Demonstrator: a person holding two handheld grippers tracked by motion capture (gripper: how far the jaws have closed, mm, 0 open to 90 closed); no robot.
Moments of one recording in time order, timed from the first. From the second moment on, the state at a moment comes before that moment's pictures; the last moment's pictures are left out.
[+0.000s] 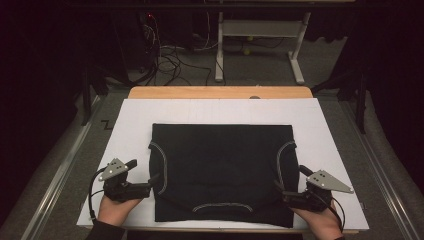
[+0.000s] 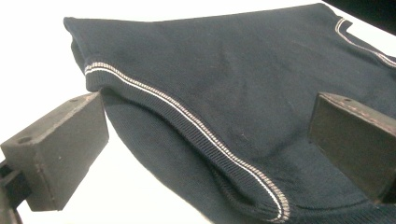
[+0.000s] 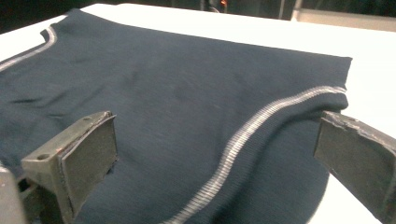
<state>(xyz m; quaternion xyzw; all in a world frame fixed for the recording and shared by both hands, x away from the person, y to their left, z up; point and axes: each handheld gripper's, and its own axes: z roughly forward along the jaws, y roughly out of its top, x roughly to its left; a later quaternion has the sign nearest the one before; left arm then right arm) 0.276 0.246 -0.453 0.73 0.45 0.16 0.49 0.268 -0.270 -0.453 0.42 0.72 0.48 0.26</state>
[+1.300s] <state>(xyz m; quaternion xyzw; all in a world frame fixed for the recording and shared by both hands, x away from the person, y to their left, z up) 0.344 0.205 -0.433 0.75 0.43 0.16 0.49 0.270 -0.136 -0.448 0.31 0.77 0.52 0.21</state>
